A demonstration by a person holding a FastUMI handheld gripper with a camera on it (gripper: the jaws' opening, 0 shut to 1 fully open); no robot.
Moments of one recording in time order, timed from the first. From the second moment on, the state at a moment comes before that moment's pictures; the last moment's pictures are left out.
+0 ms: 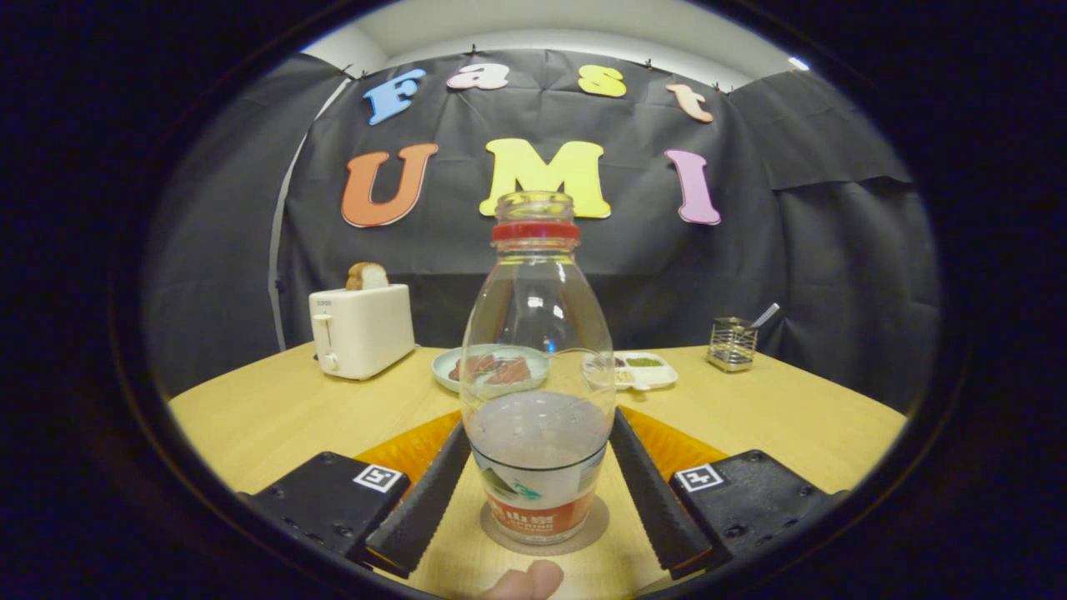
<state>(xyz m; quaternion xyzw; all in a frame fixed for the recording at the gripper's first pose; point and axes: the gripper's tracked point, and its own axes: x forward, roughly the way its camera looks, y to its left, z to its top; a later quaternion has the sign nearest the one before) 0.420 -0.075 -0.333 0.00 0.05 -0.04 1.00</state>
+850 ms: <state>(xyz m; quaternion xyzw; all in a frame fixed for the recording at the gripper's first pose) 0.299 -0.064 -0.192 0.03 -0.02 -0.02 1.00</state>
